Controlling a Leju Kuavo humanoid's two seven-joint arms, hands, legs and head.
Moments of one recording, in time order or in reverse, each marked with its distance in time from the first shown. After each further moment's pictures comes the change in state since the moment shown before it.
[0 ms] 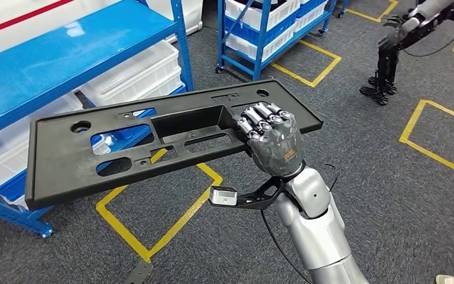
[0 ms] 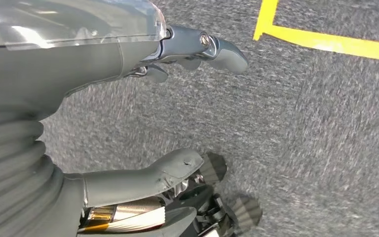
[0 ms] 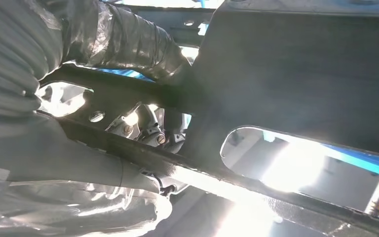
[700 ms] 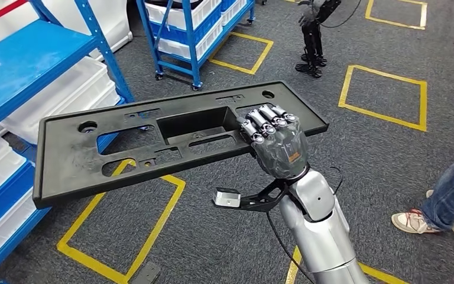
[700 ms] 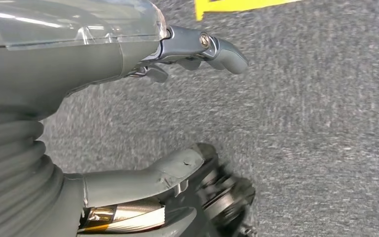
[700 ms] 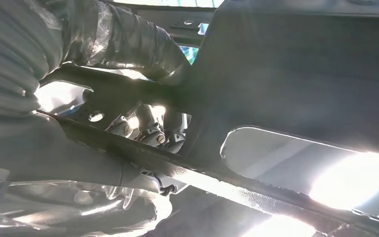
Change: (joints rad) left arm -0.002 -0.007 -0.016 0.000 0.000 -0.008 -0.013; right arm 0.018 -0.017 0.001 -0.035 0.024 0.000 0.017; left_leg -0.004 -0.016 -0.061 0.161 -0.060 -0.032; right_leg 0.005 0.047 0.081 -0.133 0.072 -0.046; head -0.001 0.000
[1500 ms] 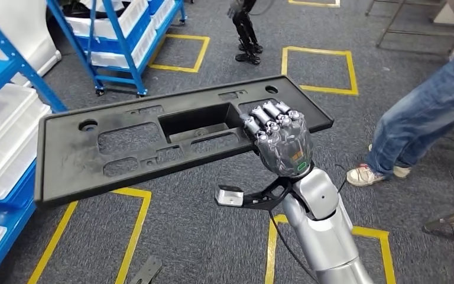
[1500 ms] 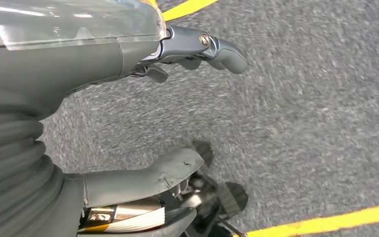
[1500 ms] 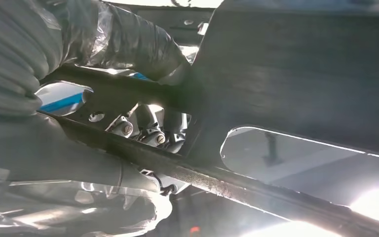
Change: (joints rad) left arm -0.020 -0.007 -0.016 0.000 0.008 0.002 0.006; right arm -0.015 -0.009 0.000 -0.014 -0.007 0.000 -0.001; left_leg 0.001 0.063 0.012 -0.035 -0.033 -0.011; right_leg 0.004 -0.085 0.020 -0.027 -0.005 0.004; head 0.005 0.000
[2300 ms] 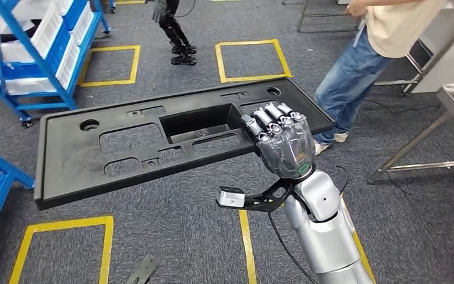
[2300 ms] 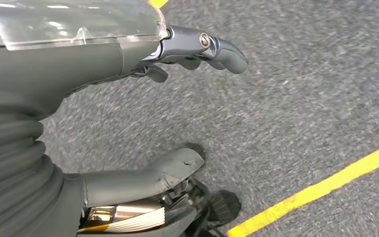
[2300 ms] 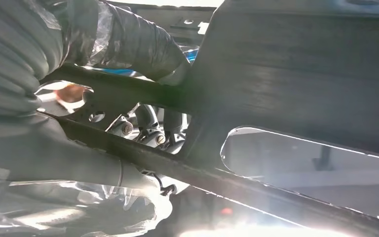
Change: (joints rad) left arm -0.004 -0.004 0.001 0.000 0.029 0.005 -0.028; right arm 0.004 -0.005 0.000 -0.007 0.003 0.000 0.003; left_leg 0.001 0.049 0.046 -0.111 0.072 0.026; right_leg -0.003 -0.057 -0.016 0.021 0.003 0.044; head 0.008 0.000
